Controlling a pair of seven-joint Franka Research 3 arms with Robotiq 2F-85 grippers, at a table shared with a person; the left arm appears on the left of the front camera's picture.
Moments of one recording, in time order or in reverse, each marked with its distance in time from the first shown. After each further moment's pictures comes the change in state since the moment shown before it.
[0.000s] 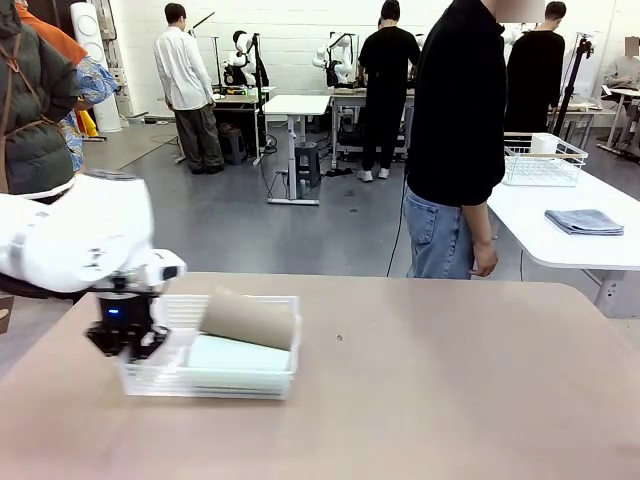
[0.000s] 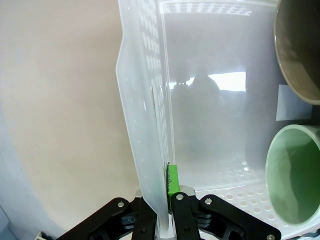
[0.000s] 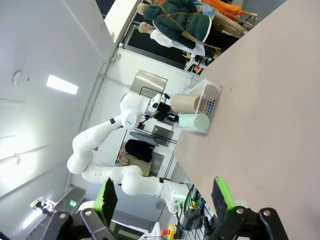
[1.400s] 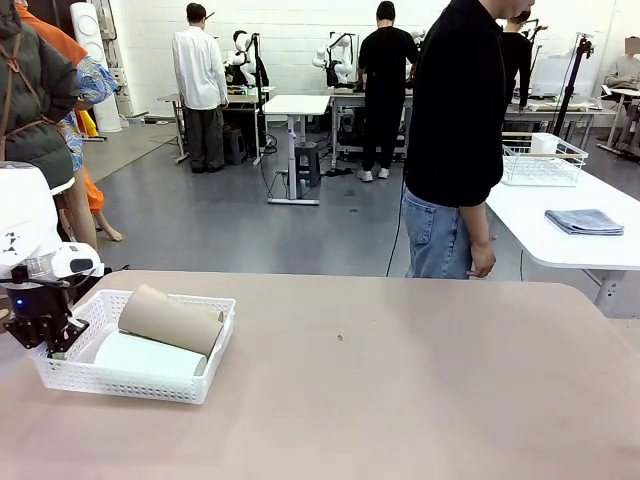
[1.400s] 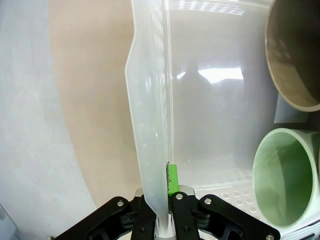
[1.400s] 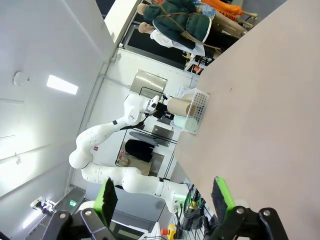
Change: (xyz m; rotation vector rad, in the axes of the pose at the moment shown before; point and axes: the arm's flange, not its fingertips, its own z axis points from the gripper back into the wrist) left arm 0.013 0.121 -0.012 -0.035 0.023 -0.048; right arm 0.000 0.000 0.000 0.000 0.000 0.000
